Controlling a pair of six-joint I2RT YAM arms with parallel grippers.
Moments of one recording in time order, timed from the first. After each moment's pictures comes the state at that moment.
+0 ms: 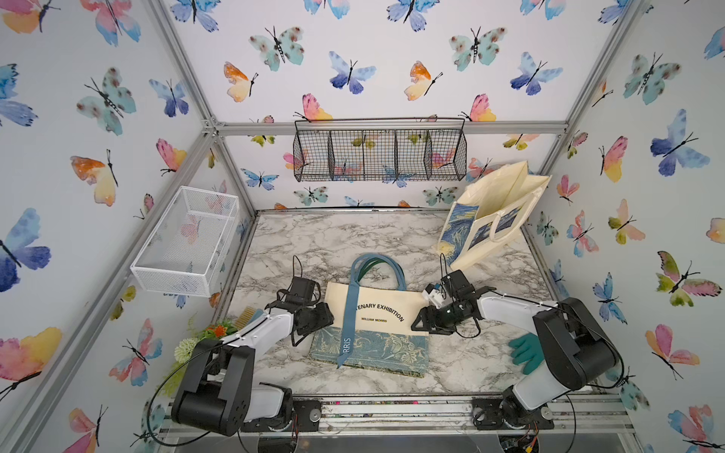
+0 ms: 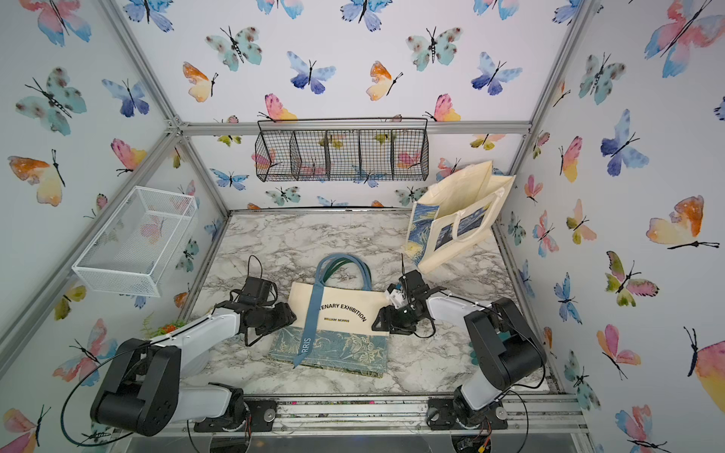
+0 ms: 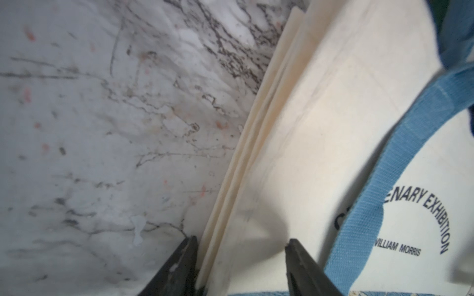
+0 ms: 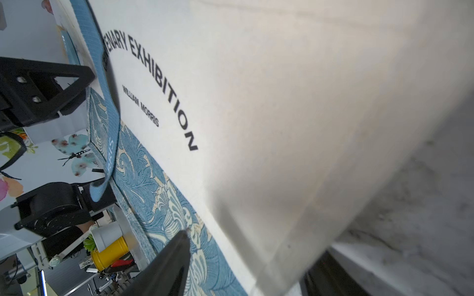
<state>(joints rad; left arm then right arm) -0.25 1.33 0.58 -0.38 0.22 -0.58 0.51 1.60 0.75 -0.41 -0.65 0.40</state>
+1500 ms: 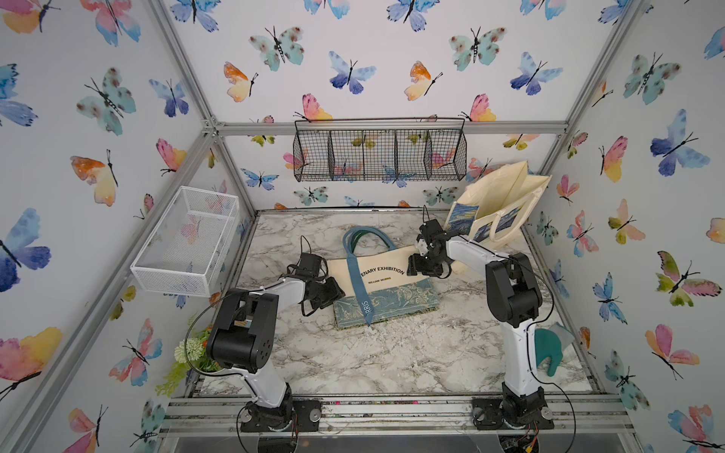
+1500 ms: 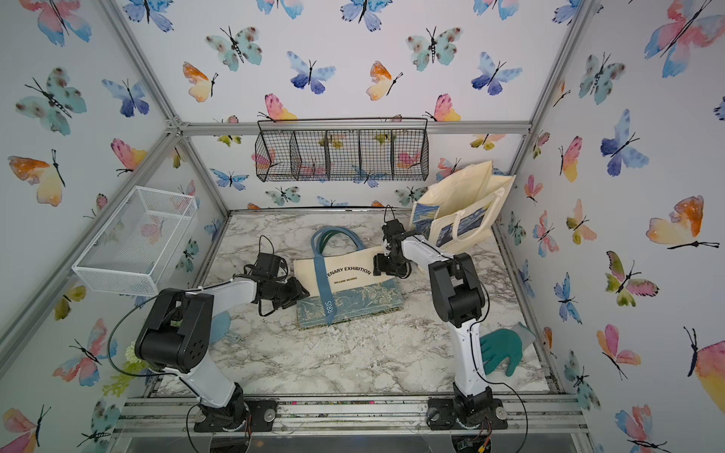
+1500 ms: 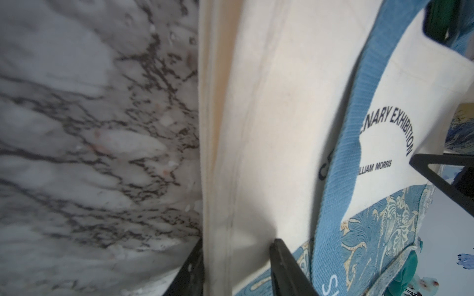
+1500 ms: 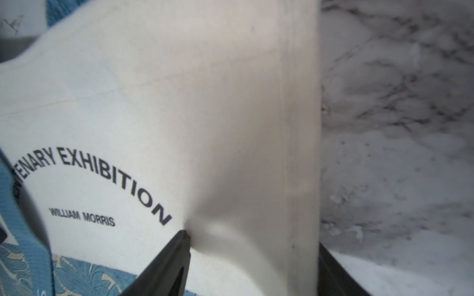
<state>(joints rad) -0.22 1.69 0.87 -0.27 0.41 -0.63 0.44 2.18 1.66 -0.75 -0.24 0.32</state>
